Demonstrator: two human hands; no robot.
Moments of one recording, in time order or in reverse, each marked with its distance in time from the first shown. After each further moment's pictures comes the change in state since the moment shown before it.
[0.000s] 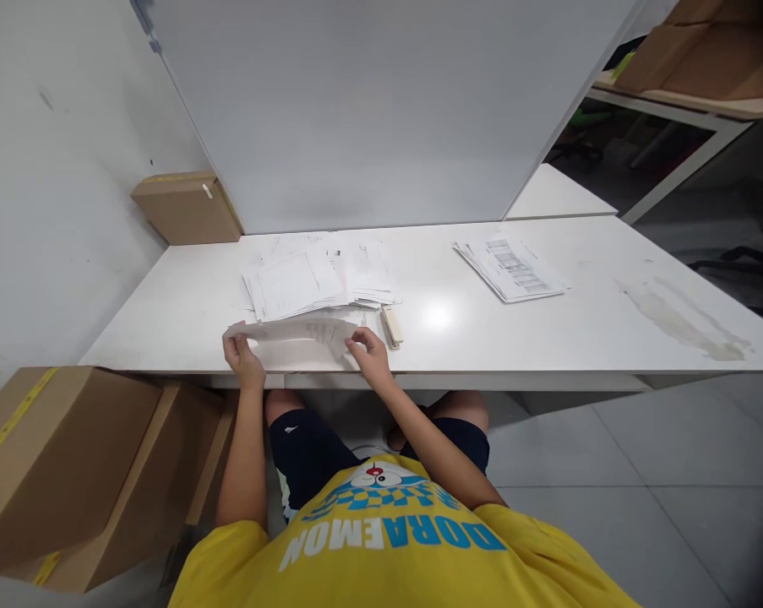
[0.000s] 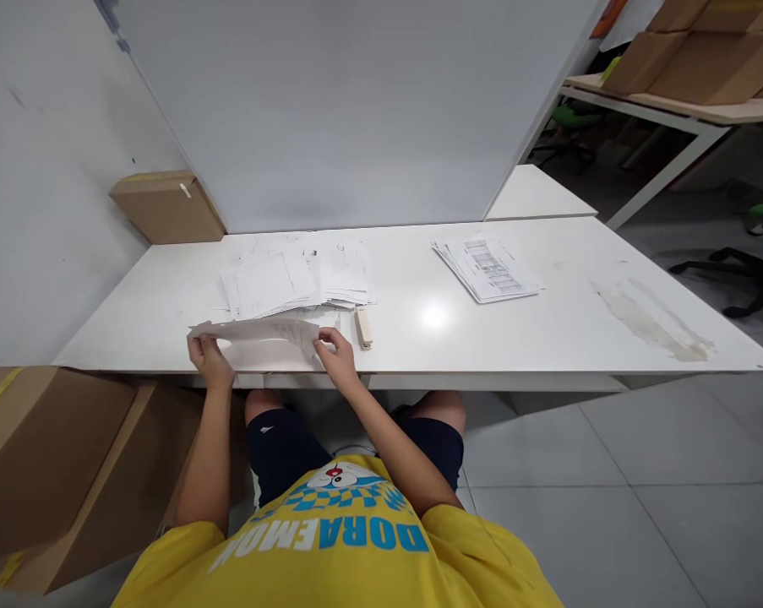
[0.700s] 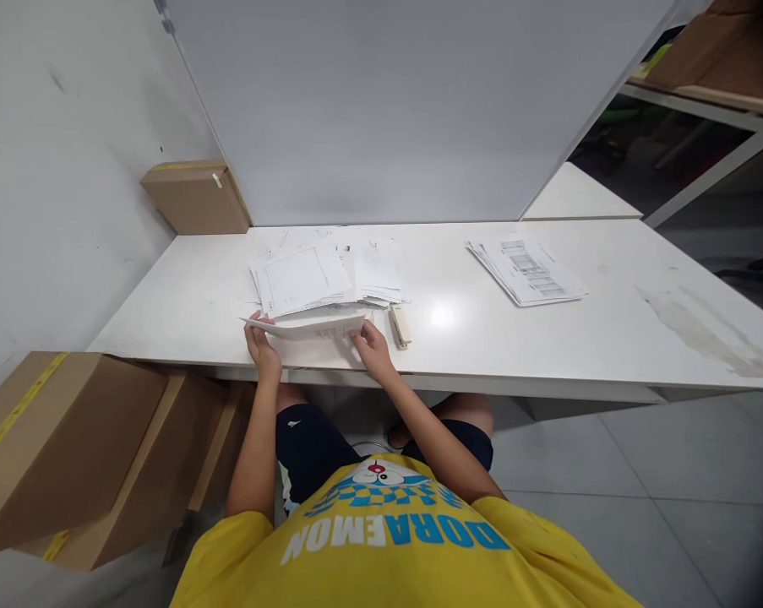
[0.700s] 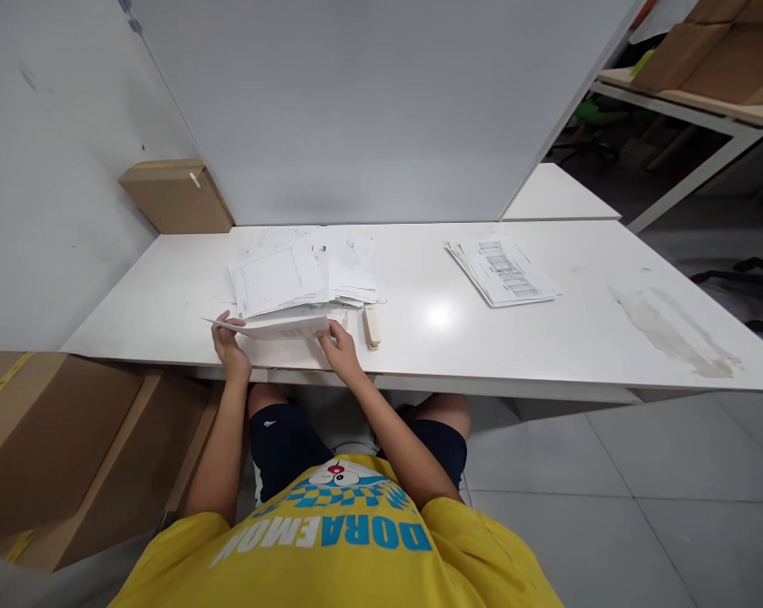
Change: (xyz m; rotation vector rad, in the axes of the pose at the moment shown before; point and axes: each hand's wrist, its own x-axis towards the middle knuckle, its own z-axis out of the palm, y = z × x) left_hand -0.016 -0.001 0.018 -0.125 -0.030 -0.015; right_hand 0.014 0.007 0.000 -0.095 -0.132 -0.084
